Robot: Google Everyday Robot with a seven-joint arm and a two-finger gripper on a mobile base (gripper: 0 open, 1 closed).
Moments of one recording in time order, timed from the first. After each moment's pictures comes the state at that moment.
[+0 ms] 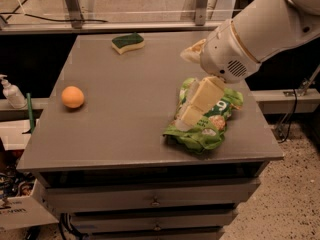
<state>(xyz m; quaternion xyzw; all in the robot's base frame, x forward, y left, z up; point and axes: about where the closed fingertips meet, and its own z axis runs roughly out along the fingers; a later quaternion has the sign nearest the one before) 0.473 -0.050 0.942 -0.64 0.69 0.18 0.30</state>
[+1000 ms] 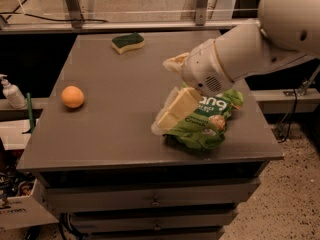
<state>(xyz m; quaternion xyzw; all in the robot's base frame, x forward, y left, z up) 0.481 -0.008 0.918 -0.61 0.67 0.25 0.35</state>
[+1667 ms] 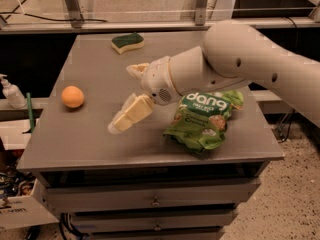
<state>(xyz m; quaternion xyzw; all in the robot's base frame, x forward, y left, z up) 0.510 0.088 0.889 -0.59 0.63 0.31 0.41</state>
